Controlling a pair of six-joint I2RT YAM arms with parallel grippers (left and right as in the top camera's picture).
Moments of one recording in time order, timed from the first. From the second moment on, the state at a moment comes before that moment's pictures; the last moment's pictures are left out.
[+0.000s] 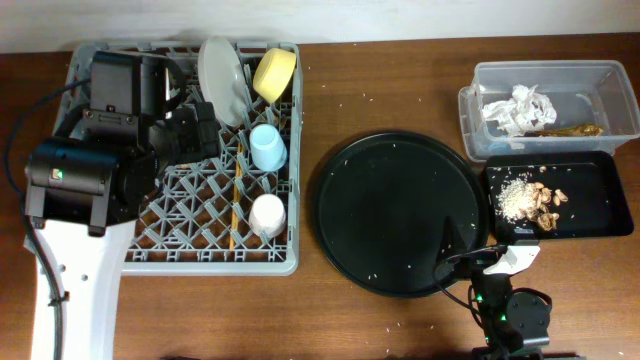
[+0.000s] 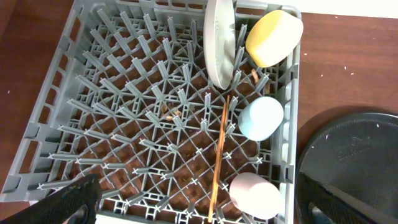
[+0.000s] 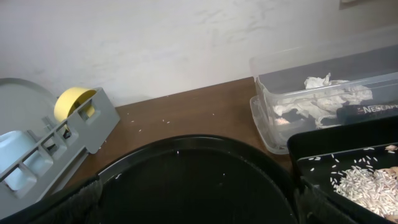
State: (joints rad) left arm -0.19 1.45 1.90 -1.33 -0.22 -0.23; right arm 0.06 0.01 0.01 -0.08 0.01 0.26
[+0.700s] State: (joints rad) left arm 0.04 0.05 0.04 -0.03 -0.21 -0.09; right arm 0.06 0.01 0.01 -0.08 0.01 0.26
